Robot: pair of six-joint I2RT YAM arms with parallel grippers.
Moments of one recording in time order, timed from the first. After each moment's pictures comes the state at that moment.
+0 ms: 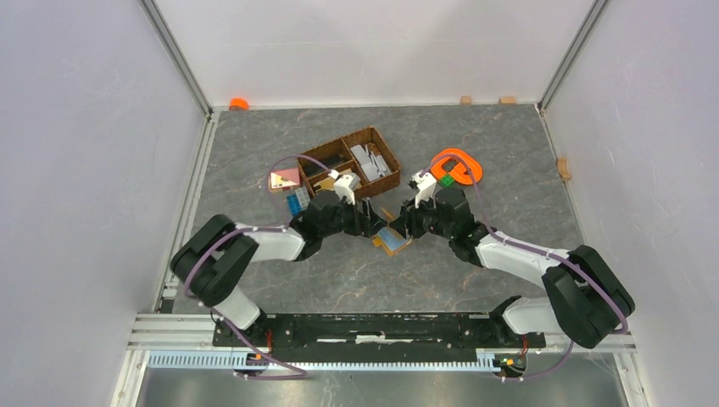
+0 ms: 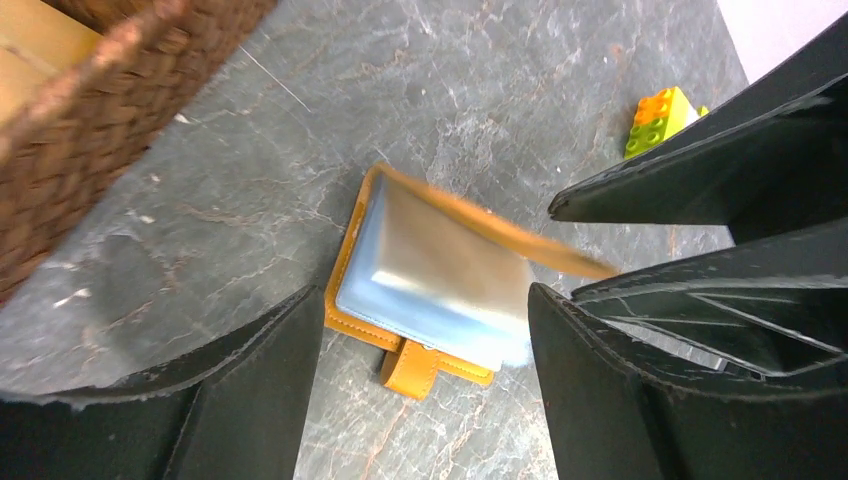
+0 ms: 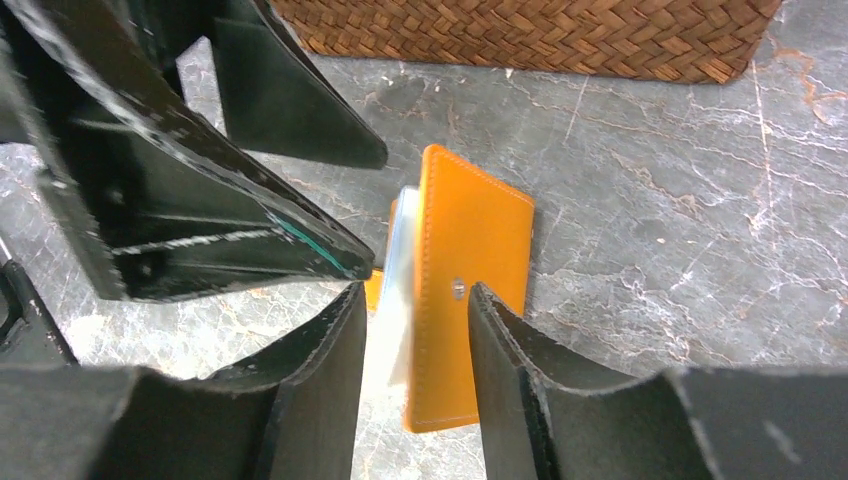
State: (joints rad) left arm -0.69 1.64 0.61 0.61 0.23 -0.54; right arm 0.60 1.32 0.52 0.34 -0.27 0.20
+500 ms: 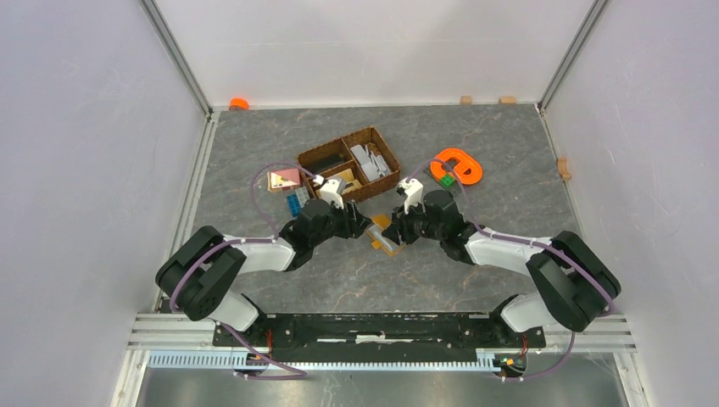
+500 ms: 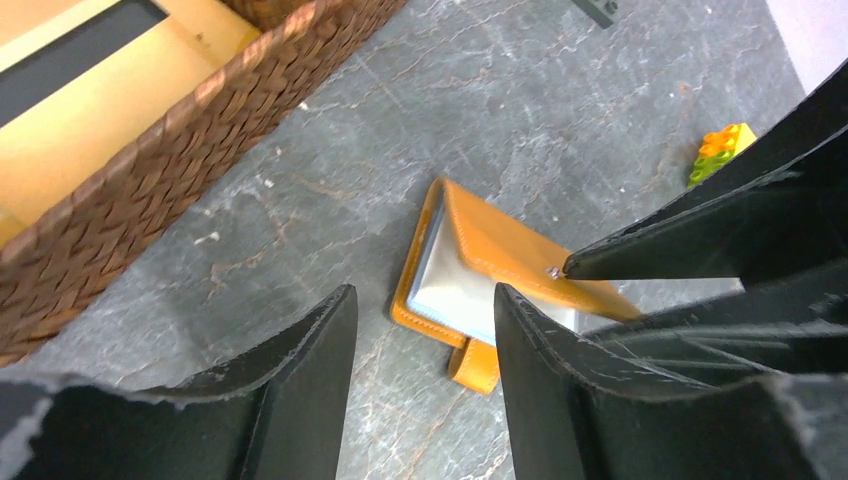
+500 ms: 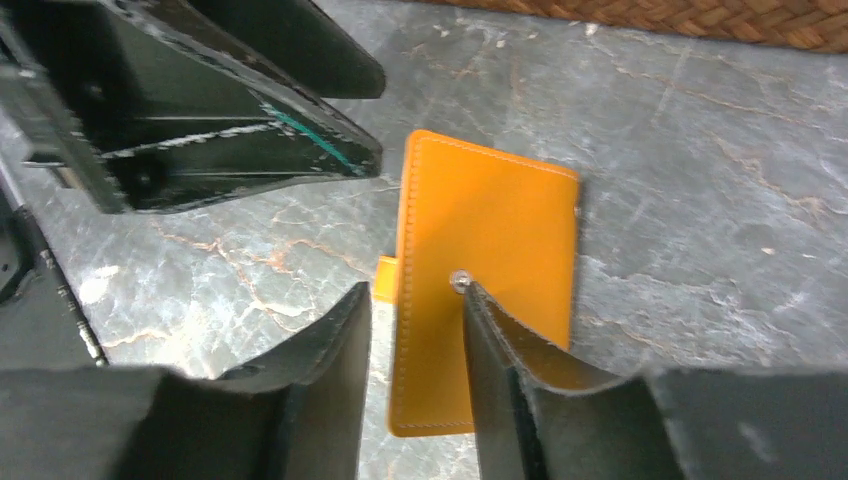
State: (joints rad) left arm -0.68 1.50 0.49 0.62 0.05 -0.51; right arm 0.65 1.43 0.54 0.37 -0.32 0.20
